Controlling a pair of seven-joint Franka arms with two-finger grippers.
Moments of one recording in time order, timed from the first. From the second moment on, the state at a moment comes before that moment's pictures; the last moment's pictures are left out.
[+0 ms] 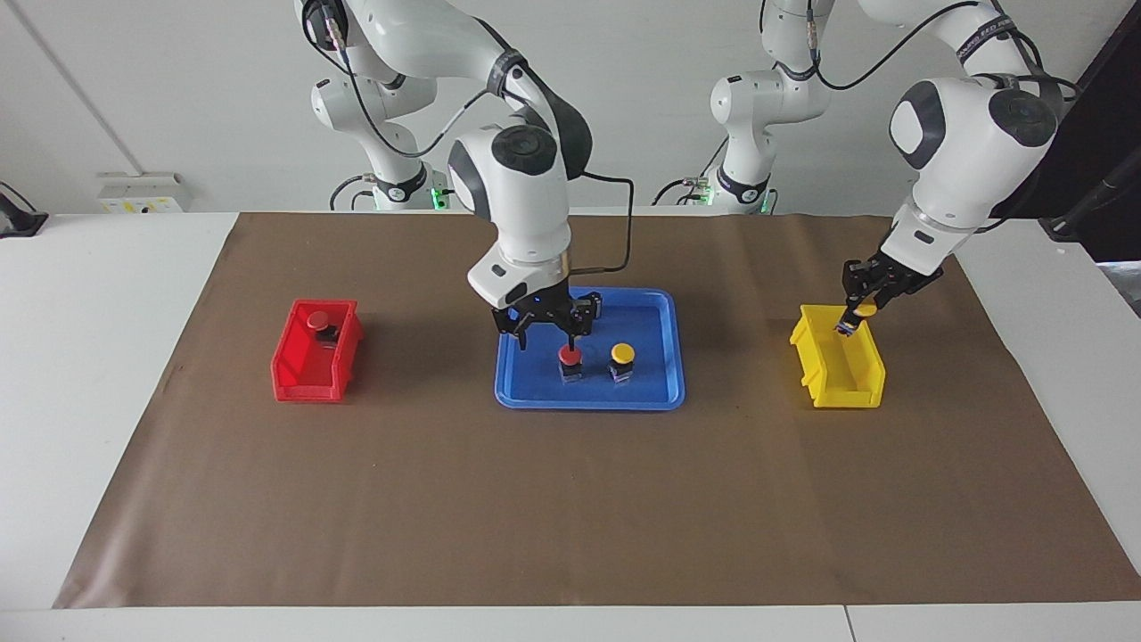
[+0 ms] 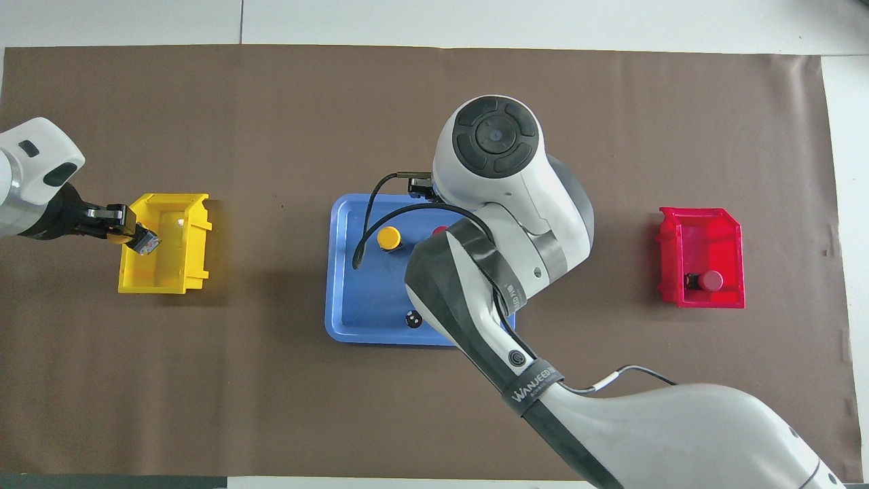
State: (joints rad) left arm 0.06 -0.03 -0.09 -1.97 -0.01 1.88 0.07; right arm 0.50 0.43 0.07 -1.51 -0.04 2.03 0.68
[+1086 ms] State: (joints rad) left arm 0.09 -0.03 -0.09 -2.25 -0.01 2.19 0.05; right arm 0.53 0.44 0.07 -1.70 -0.04 2.19 0.71
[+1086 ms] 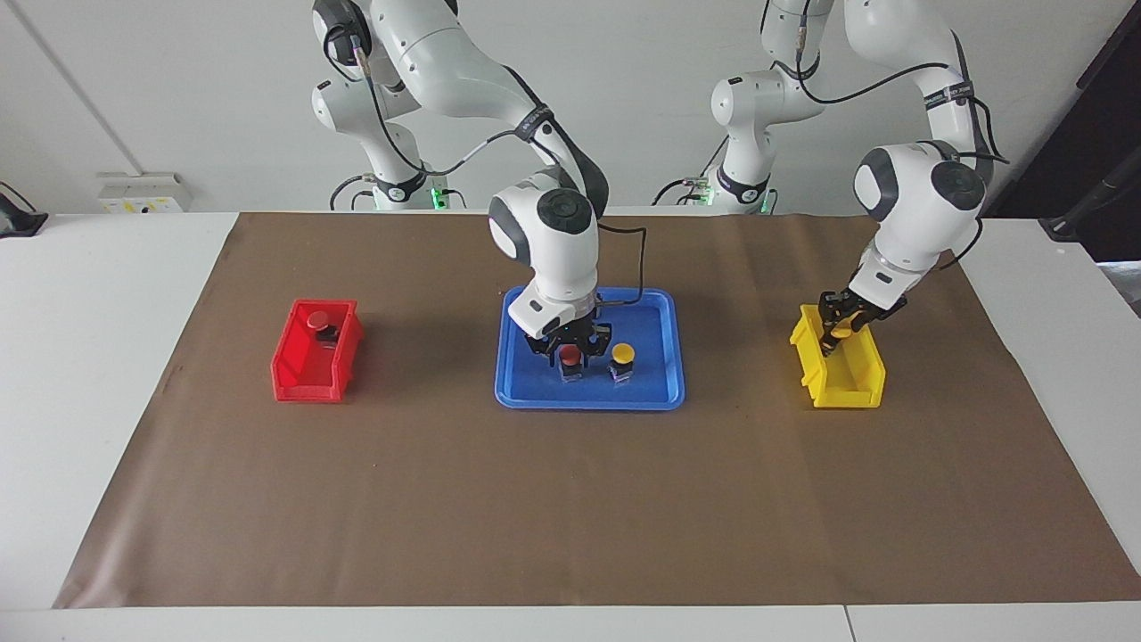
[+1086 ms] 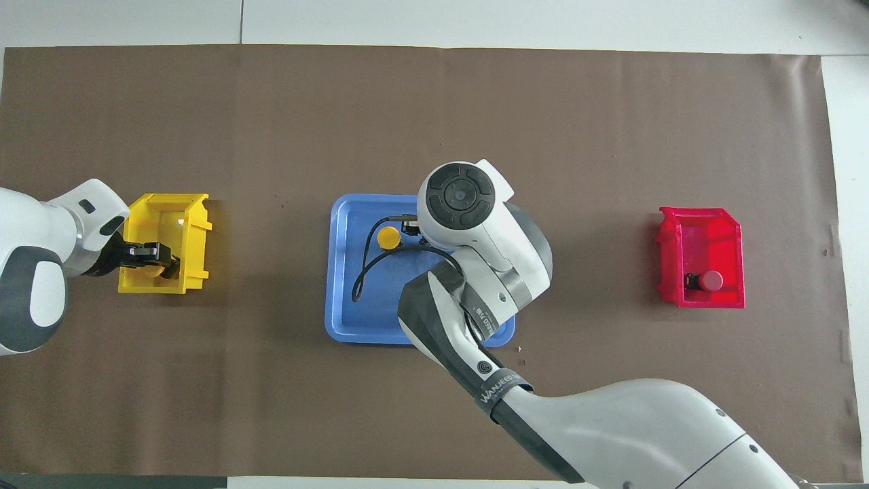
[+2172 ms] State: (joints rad) left arm 0.06 -0.06 -0.12 -1.69 0.00 1.61 0.03; right arm 0.05 0.08 0.04 -1.84 -0.05 1.88 0.03
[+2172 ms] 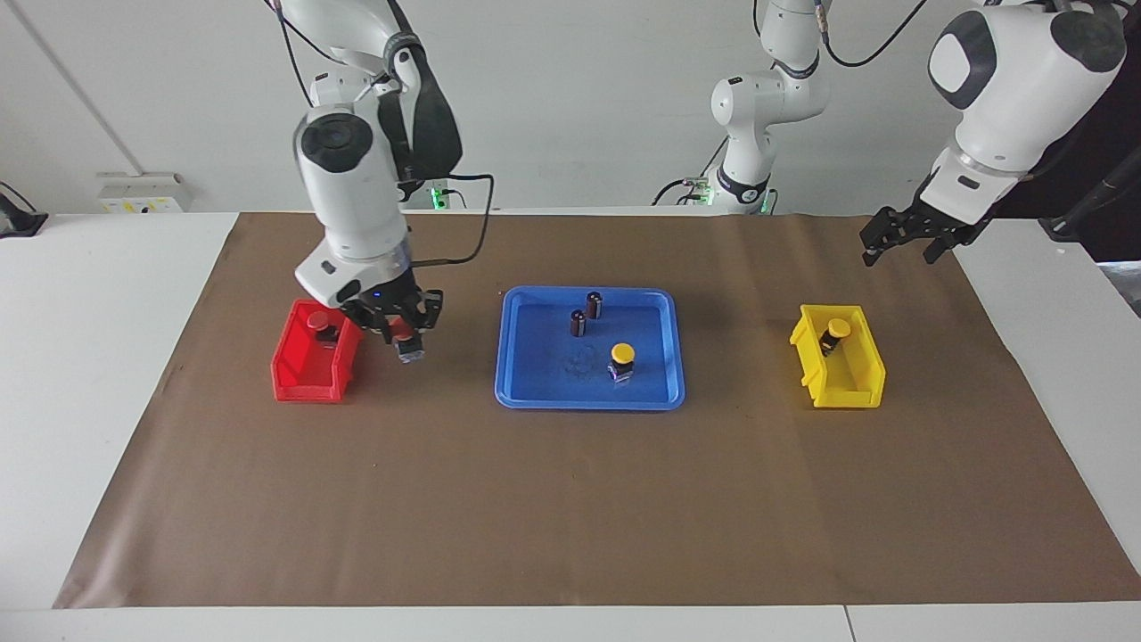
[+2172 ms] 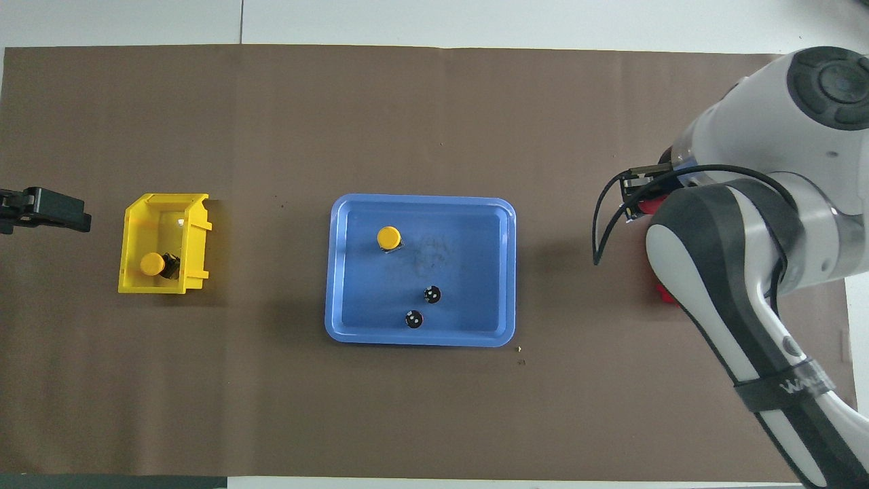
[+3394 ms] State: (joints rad) left arm -0.55 0.38 -0.13 -1.71 0.04 2.07 -0.86; right arm -0.12 0.02 0.04 -2.18 -0.05 2.28 -0.25
